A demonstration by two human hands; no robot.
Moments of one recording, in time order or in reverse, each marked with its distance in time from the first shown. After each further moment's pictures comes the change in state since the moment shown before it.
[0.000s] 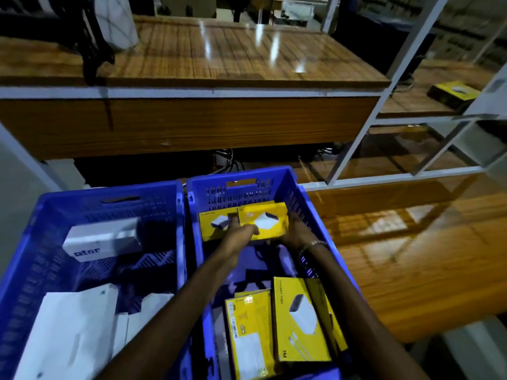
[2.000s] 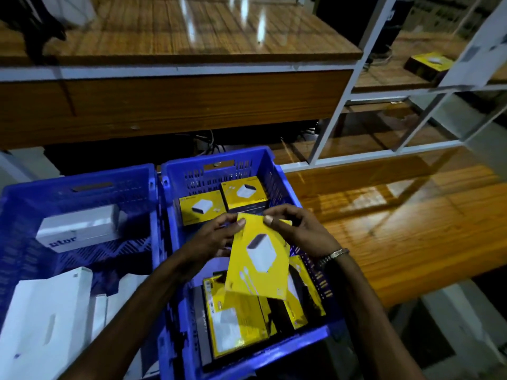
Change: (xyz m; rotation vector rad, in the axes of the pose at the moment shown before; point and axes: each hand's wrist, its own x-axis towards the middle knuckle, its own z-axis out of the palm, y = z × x) left_hand -0.060 -0.023 -0.021 -0.052 -0.435 0.176; right_hand -0.181 -0.082 -0.061 0.418 -0.017 -0.246
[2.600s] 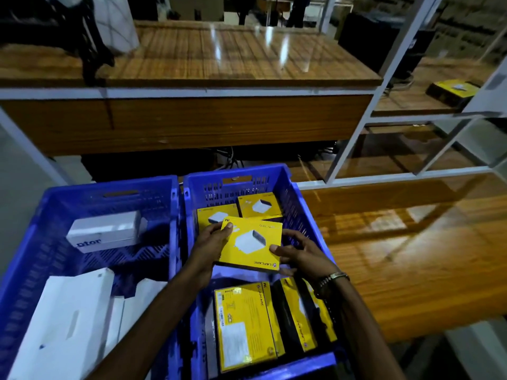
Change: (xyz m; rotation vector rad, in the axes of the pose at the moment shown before) left_hand 0.013 -0.020 -0.024 -0.277 0.455 -0.011; right_hand 0.011 0.034 0.019 0.324 -0.029 0.366
